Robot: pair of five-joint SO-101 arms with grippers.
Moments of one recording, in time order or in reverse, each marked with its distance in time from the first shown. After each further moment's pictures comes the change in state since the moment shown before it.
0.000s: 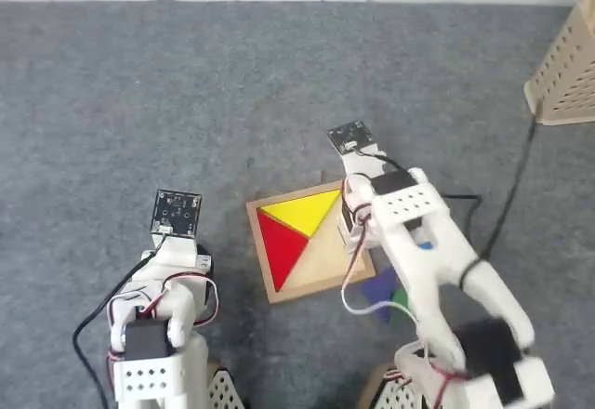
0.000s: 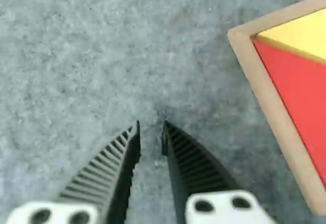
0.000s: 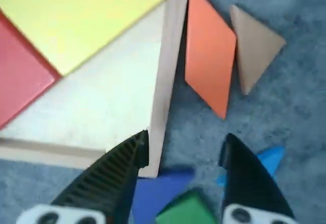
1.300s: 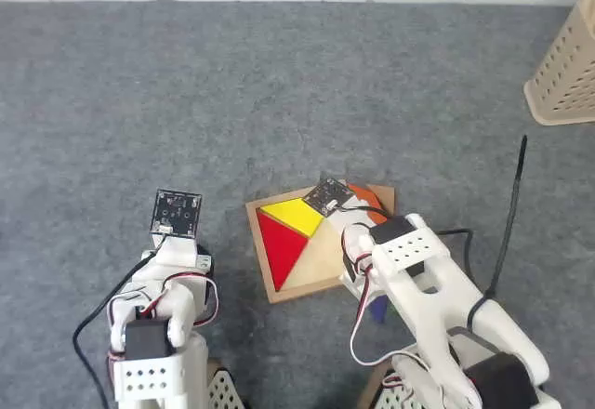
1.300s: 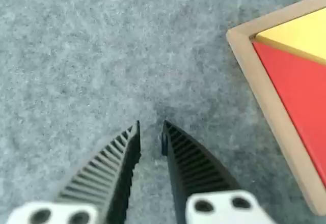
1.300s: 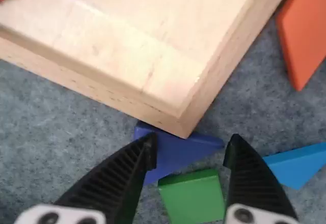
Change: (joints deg) left arm 0.0 0.0 0.0 0.0 0.0; right arm -4.7 -7.8 19.8 -4.3 13.5
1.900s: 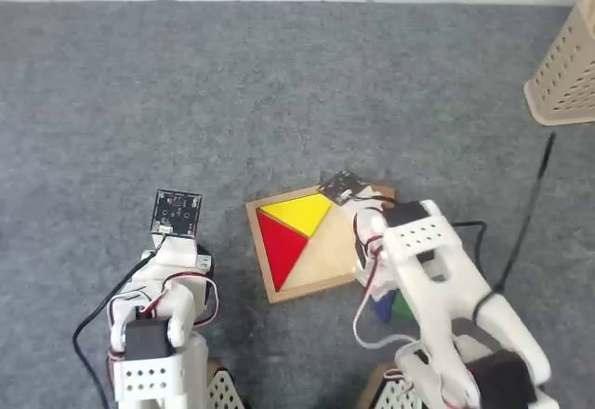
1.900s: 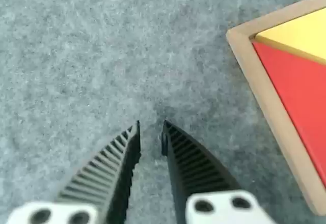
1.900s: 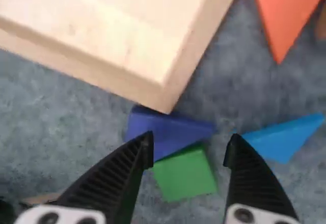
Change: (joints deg) left arm 0.0 0.0 0.0 0.0 0.0; right arm 5.0 -2.5 -4.9 9.5 3.3
